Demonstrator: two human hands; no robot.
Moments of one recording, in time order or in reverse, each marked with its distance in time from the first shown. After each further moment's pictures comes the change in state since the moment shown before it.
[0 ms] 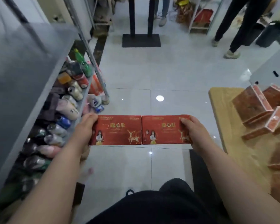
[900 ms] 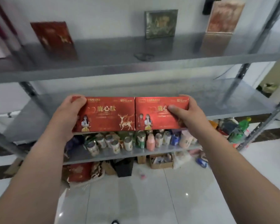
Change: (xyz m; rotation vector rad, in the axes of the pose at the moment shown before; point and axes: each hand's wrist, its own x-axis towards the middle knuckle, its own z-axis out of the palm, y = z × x) left_hand -0.275 0.045 -0.141 -0.480 1.394 0.122; right_hand -0.076 -0.185 0.373 -0.479 -1.435 -0.600
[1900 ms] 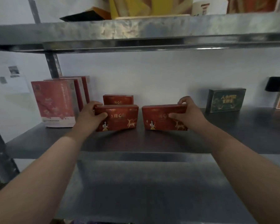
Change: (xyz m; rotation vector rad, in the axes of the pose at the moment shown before) left_hand 0.287 0.128 -0.176 0.447 0.197 0.489; right_hand 0.255 -0.197 0.253 -0.328 -0.019 -0.446
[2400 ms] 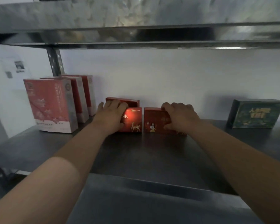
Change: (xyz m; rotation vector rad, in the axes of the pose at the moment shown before) left_hand 0.081 -0.003 0.071 1.074 -0.146 0.373; right_hand 0.112 0.007 0.058 -1.010 -0.263 -0.460
